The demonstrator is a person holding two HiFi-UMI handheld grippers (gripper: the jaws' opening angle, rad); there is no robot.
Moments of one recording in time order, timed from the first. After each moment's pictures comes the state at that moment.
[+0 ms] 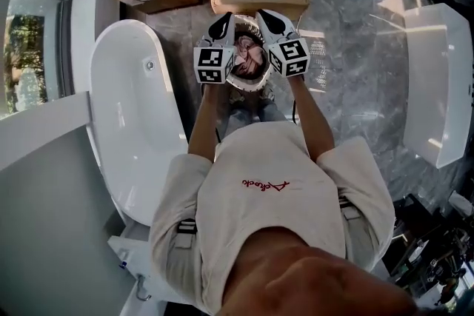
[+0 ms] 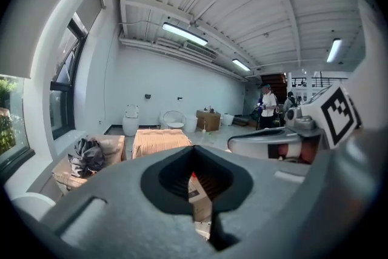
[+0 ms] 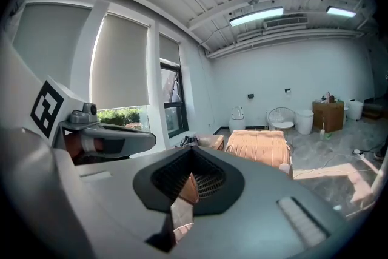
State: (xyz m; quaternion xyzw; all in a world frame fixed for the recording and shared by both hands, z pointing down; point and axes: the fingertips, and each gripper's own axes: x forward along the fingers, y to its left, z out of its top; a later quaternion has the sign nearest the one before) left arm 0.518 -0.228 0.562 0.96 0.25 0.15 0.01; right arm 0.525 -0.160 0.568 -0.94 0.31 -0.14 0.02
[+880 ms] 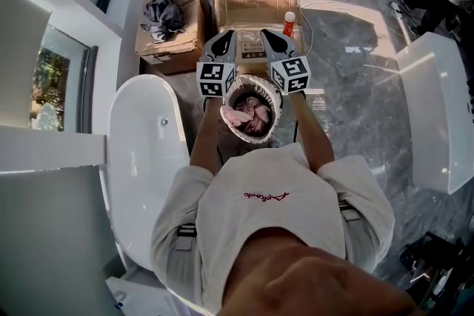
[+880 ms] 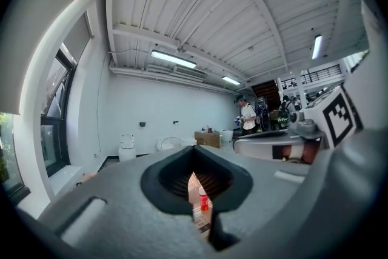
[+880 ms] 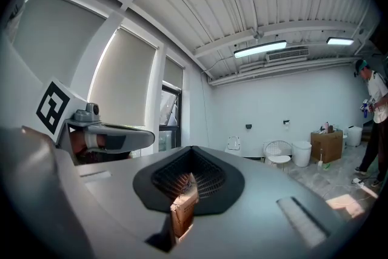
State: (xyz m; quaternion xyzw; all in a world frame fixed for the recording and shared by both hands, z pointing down) left arm 0.551 -0.219 0.424 0.96 0.27 0.03 -0.03; right arm 0.553 -0.140 0.432 -0.96 0.29 -0.01 0.00
